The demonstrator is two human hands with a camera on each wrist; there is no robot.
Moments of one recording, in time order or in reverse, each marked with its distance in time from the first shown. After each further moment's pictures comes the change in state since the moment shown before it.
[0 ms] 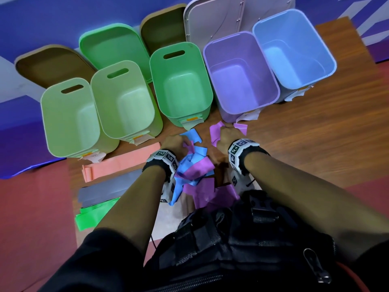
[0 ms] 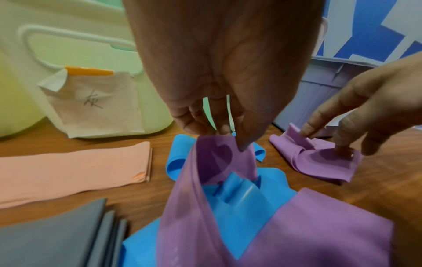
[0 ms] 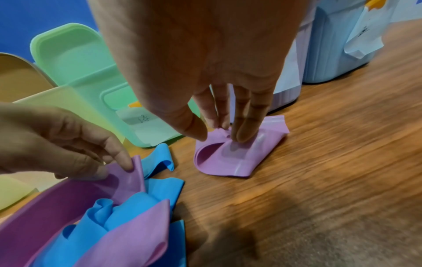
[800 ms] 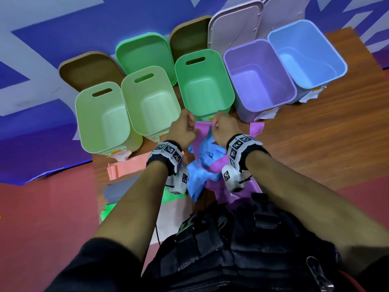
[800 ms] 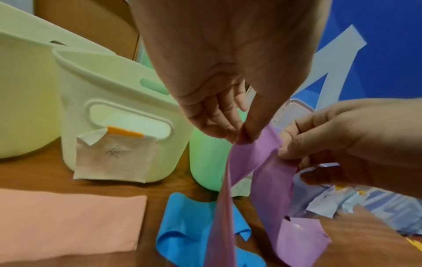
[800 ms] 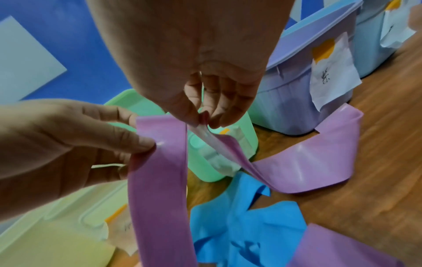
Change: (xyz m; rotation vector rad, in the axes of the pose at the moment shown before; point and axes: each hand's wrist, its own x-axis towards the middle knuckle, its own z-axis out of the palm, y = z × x) left_hand -0.049 -0.022 -0.057 -0.538 0.345 0.120; right_hand -0.026 -0.093 -0.015 0.328 0.232 -0.113
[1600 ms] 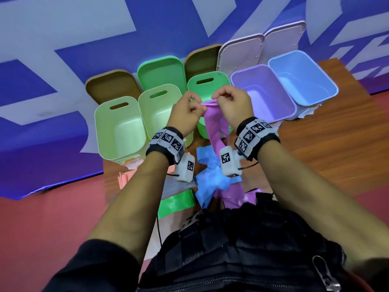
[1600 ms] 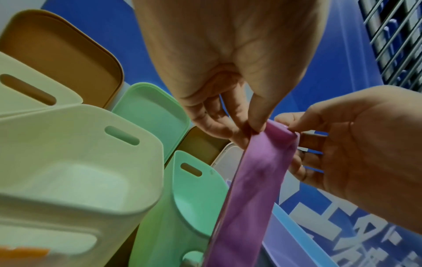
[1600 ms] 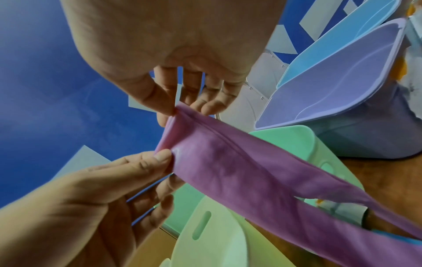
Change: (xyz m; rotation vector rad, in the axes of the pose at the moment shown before) left_hand 0.000 0.050 -0.069 -0.251 0.169 0.207; right_hand -0.012 -0.081 -0.062 0.617 0.384 -0.179
